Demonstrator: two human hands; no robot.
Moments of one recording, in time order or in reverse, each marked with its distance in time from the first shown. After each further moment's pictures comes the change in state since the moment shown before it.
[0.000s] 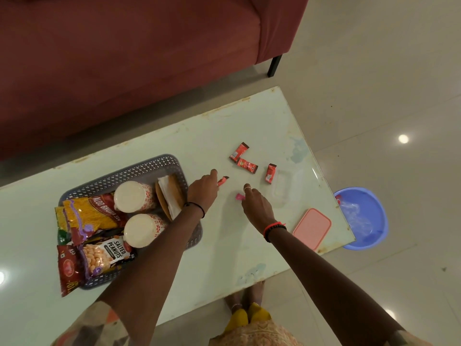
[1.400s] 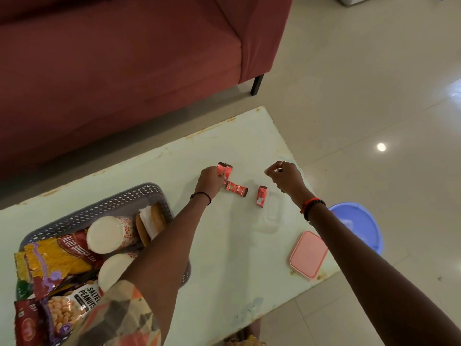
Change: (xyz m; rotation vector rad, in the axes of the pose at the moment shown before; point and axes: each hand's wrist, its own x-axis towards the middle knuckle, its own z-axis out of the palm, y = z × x) left_hand 0.104 0.030 -0.006 -0.529 0.042 -0.148; right_hand 0.079 0.045 -0.126 0.601 0.152 0.282
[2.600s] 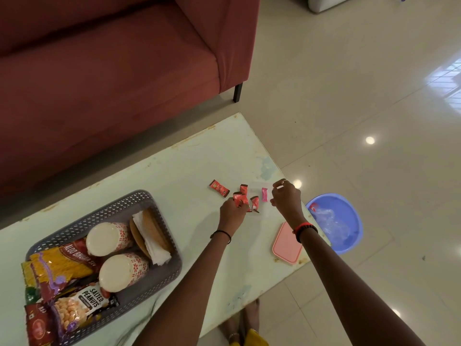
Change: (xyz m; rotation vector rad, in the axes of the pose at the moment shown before) left_hand -0.115 0.062 0.057 -0.301 -0.139 -0.149; right_hand -0.062 0.052 -0.026 0.031 0.256 0.070
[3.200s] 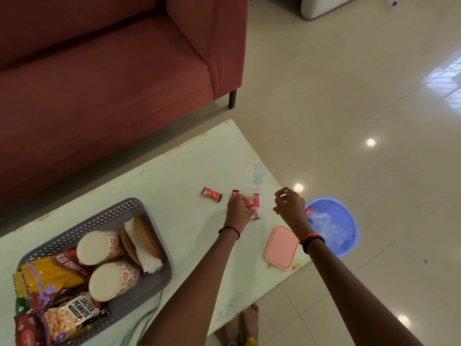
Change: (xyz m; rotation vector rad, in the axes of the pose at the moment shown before) left_hand 0.004 0.031 0.032 0.173 -0.030 0.138; right_hand 0.000 0.021 -0.031 -0.016 -0.036 -0.045
